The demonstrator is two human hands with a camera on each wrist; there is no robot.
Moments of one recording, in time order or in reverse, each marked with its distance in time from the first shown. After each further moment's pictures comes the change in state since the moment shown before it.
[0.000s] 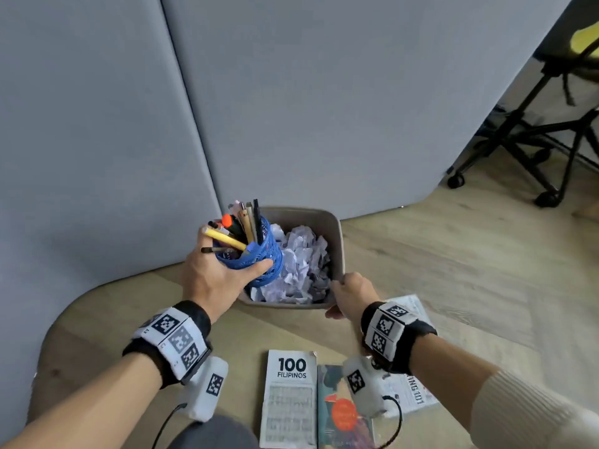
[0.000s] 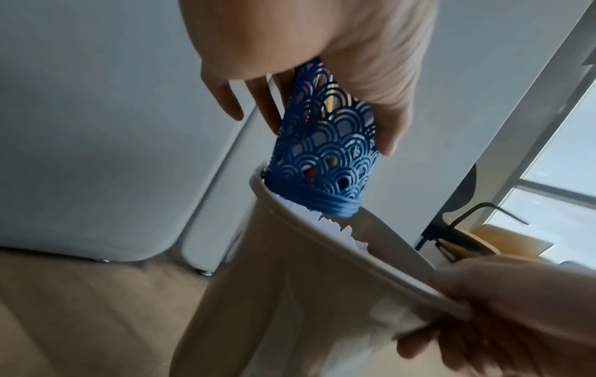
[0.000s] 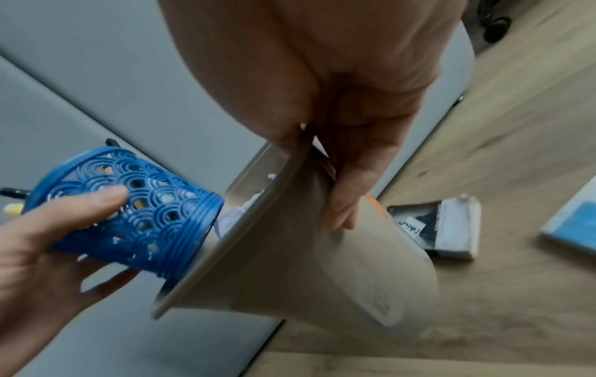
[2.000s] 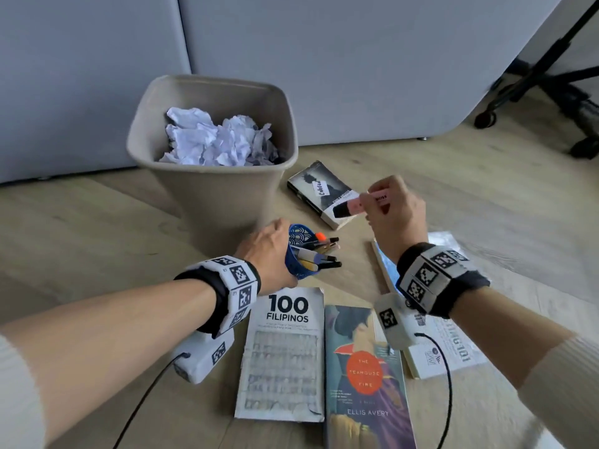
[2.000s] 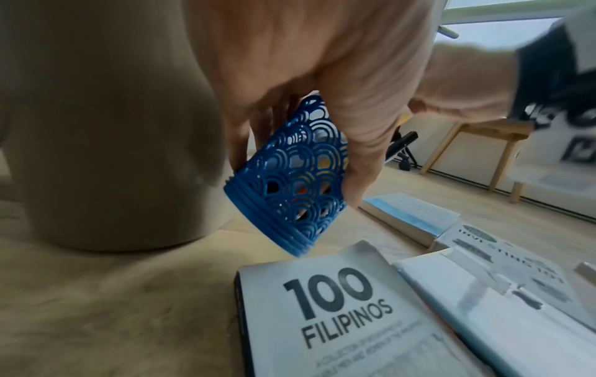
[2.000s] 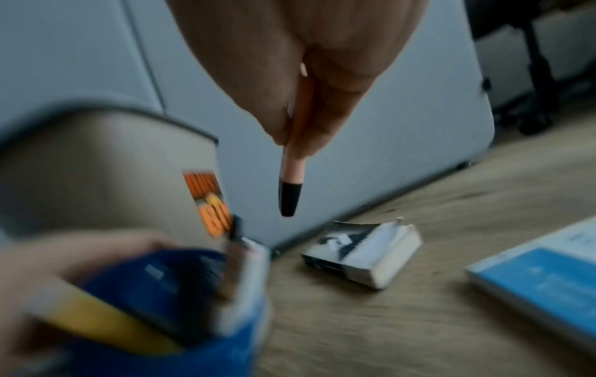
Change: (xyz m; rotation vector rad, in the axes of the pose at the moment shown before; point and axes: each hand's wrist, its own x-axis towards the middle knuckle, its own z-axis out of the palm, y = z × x) left_hand -0.070 -0.209 0.175 0.566 -0.558 0.186; right_hand 0.127 0.155 0.062 -0.136 0.620 -0.779
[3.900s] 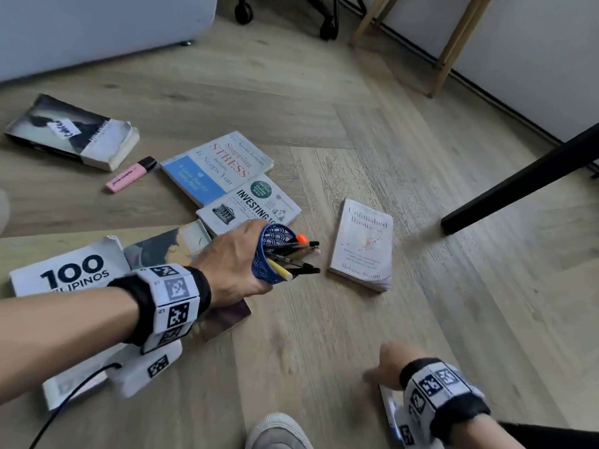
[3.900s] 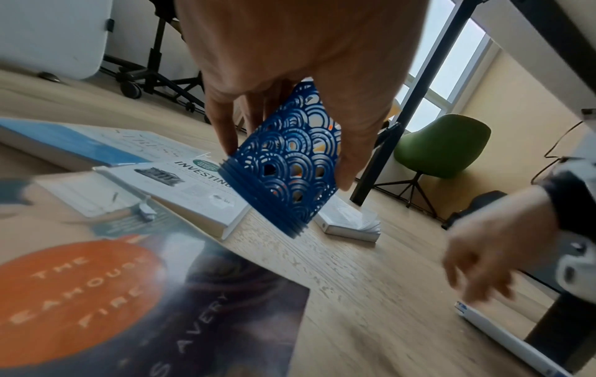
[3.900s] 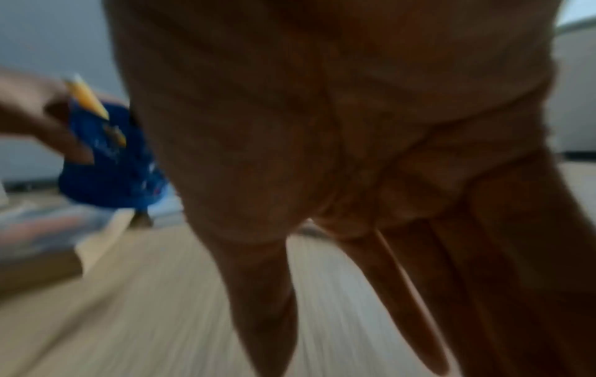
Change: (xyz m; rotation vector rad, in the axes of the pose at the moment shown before) left_hand -0.094 0.196 0.115 -0.194 -0.365 0.690; right_hand -0.384 0.079 -0.233 -0.776 -1.074 1.240
